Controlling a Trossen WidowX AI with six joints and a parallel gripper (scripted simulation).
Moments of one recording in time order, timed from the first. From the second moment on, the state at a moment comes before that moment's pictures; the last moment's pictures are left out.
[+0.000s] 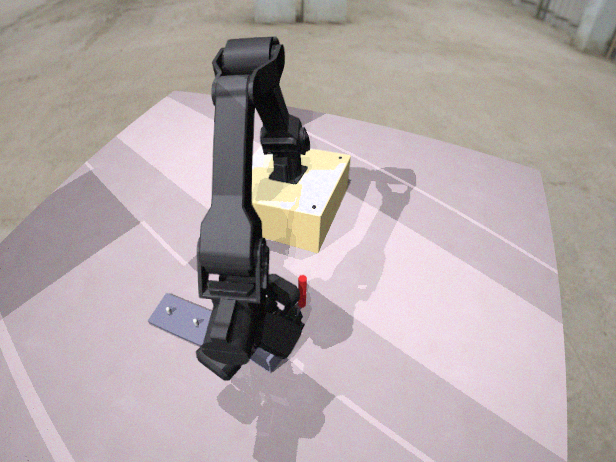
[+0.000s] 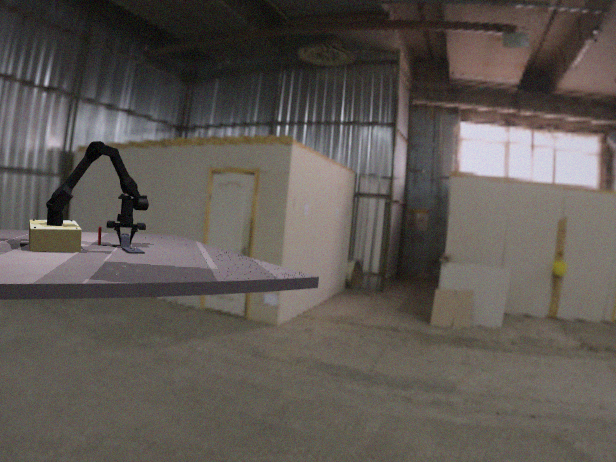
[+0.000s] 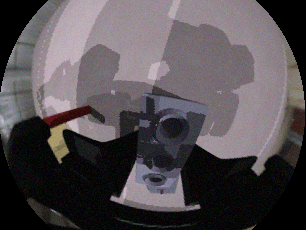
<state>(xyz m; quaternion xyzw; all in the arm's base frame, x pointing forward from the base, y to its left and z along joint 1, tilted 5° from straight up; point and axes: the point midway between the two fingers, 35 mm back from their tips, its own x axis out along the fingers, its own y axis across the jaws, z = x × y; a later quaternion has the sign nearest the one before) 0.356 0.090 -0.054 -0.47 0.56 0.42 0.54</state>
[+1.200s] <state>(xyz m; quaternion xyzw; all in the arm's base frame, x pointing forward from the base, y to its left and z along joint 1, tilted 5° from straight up) 0.361 0.100 0.053 -0.47 0.56 0.42 0.53</state>
